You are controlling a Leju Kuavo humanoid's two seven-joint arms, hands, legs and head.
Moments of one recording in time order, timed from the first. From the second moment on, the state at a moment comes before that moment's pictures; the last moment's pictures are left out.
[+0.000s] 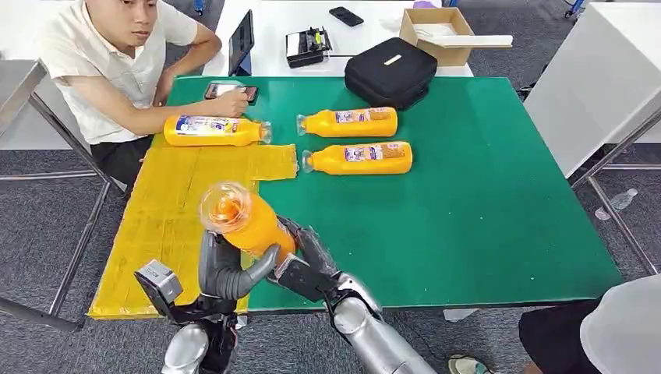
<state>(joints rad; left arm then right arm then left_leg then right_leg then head) -0.04 -0.30 -0.34 -1.44 0.07 -0.10 -0.51 -0.28 0.23 0.54 -0.94 0.59 0.05 -0.51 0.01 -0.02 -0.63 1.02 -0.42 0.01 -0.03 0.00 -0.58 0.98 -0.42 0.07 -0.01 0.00</state>
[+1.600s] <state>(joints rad) -0.07 -0.29 -0.13 -1.53 -1.29 0.44 -0.24 -0.08 0.16 -0.02 -1.39 1.02 -0.27 -0.42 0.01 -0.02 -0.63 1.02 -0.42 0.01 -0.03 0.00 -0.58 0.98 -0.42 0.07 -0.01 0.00</state>
